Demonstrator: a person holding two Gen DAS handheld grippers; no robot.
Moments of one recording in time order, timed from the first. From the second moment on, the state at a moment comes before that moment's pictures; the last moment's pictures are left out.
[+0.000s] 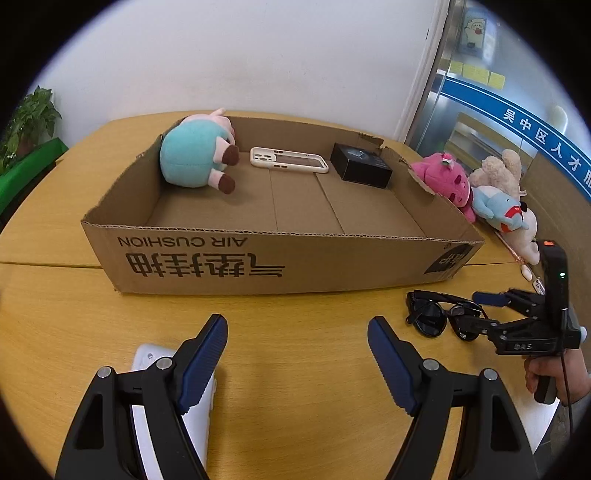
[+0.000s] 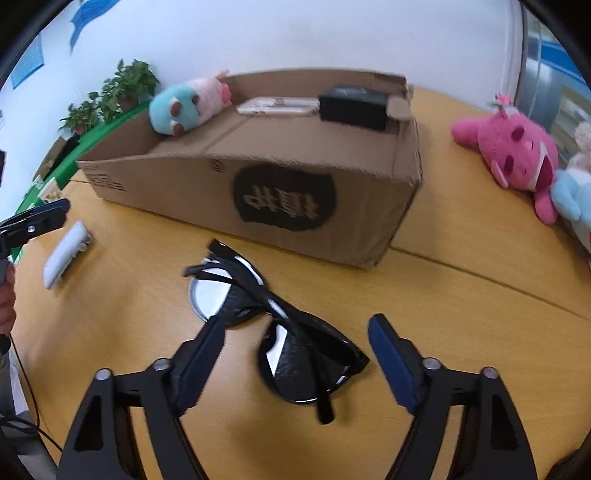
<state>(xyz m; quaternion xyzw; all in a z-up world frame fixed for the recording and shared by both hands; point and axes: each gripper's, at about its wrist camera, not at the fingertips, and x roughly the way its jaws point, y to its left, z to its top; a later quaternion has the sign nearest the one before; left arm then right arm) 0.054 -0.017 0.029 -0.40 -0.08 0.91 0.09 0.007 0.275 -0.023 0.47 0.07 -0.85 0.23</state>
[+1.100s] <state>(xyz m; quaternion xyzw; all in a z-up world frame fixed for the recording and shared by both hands) 0.006 0.110 -0.009 -0.47 -0.09 0.82 0.31 0.058 0.266 -0.037 0.47 -0.10 -0.83 0.27</state>
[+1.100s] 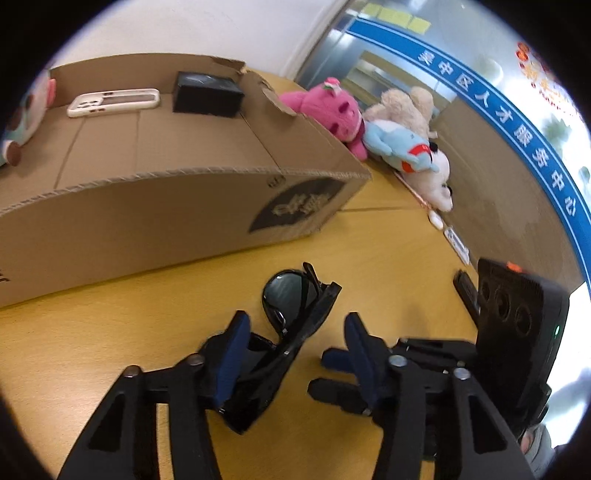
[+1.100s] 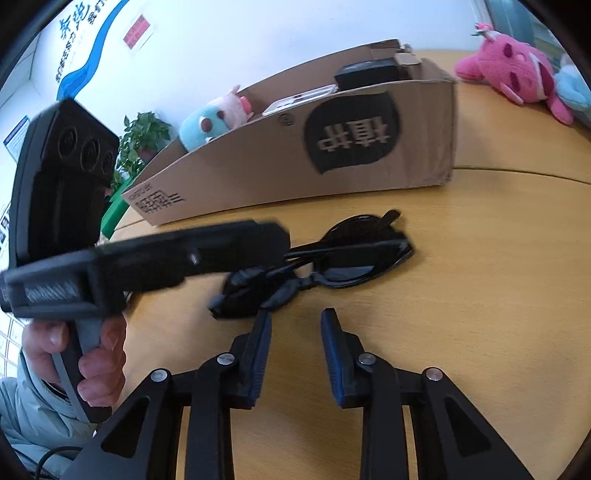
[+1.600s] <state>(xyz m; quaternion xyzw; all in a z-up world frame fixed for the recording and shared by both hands) 0.025 0.103 -0.025 -0.54 -0.13 0.78 0.30 0.052 0.290 -0.030 0.46 -0.17 -0.83 0.27</state>
